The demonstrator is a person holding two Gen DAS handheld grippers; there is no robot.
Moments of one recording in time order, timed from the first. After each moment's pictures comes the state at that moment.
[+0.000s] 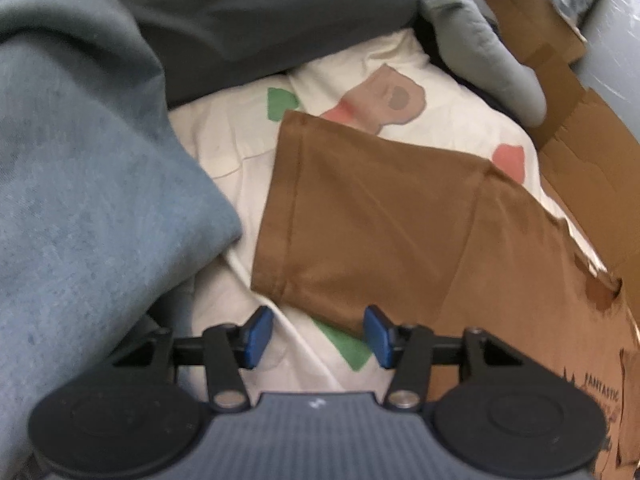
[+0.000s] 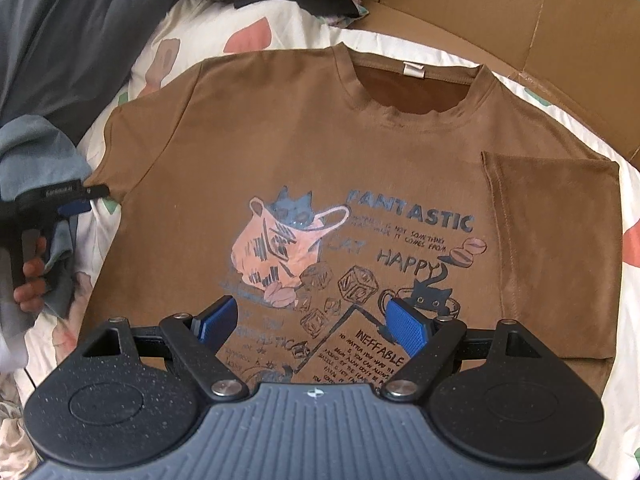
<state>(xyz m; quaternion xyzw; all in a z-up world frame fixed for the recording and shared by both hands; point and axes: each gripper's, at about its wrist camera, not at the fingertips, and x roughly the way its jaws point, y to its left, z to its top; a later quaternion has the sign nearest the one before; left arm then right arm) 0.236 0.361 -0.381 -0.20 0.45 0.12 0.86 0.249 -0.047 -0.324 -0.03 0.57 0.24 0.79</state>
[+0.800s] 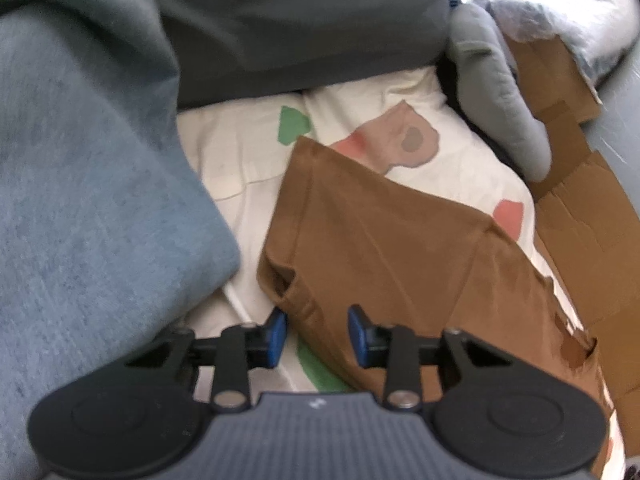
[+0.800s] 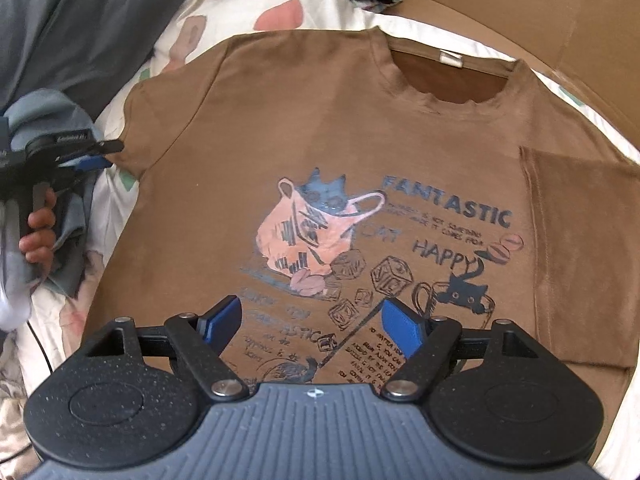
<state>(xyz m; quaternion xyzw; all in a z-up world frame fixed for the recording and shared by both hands) 0.248 0.386 -0.381 -0.28 0.42 0.12 0.86 0.243 -0.026 -0.332 -0.05 0.57 0.28 0.77</state>
